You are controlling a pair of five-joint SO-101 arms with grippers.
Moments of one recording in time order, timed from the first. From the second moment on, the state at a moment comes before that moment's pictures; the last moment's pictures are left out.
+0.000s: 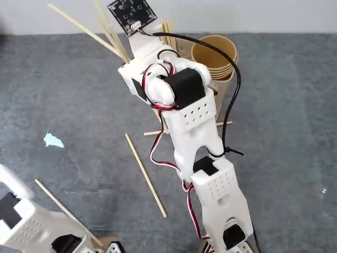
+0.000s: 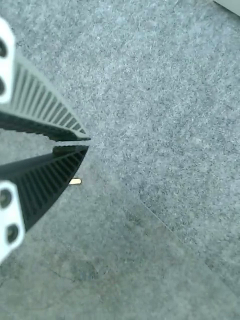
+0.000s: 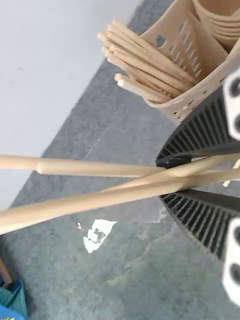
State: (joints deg) left arm -54.2 11.1 -8.2 91.4 4.0; right arm -34.4 38.4 -93.9 100.5 5.8
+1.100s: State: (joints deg) left arm -54.2 11.1 -8.2 91.4 4.0; right arm -20.5 42.2 -94.2 66.2 2.6
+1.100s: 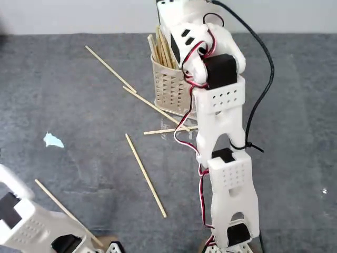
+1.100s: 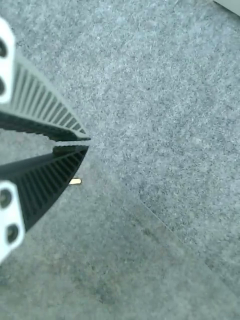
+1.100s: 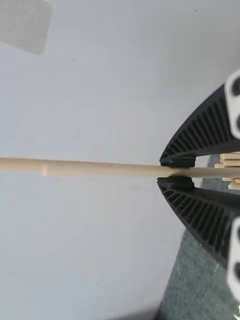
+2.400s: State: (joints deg) left arm -54.2 11.1 -8.2 91.4 4.0; right arm -25.0 39.3 -94.2 100.5 2.6
